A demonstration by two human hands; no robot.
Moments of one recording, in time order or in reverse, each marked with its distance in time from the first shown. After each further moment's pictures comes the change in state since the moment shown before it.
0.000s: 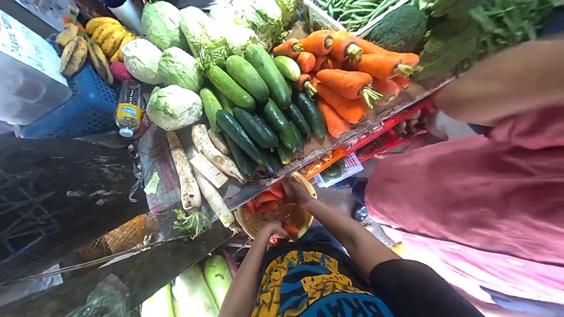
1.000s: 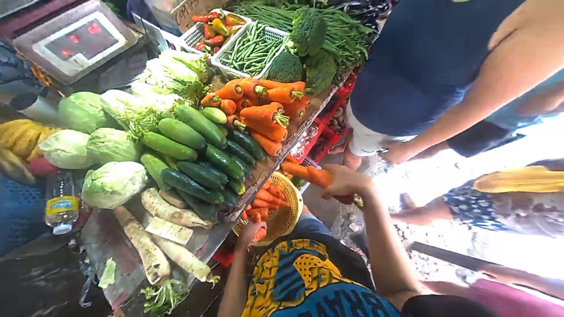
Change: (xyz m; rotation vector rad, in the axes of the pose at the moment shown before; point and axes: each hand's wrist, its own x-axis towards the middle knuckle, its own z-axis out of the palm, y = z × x) left_hand 0.017 0.025 -0.068 -0.505 0.349 0.057; right_hand -0.269 0.071 -0.217 0.423 0.215 0.419
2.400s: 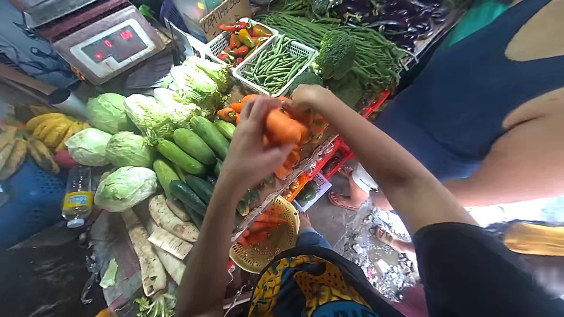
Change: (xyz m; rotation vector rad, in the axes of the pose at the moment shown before) left_hand -0.213 0.355 -0.127 0.220 0.504 1.312; right_hand 0.180 -0.194 -0.191 -0.580 0.190 -0.196
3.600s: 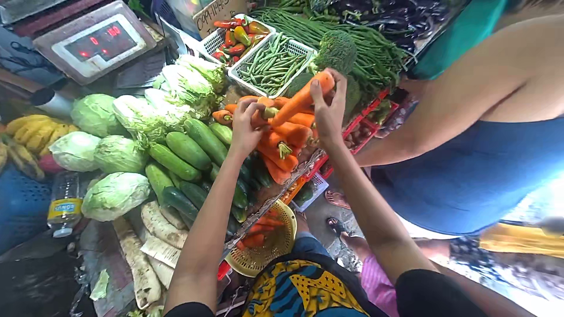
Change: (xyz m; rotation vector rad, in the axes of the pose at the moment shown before) left_hand 0.053 -0.163 0.054 0.072 0.065 -0.023; right_hand -0.053 0.009 0.068 1.263 1.076 -0.145
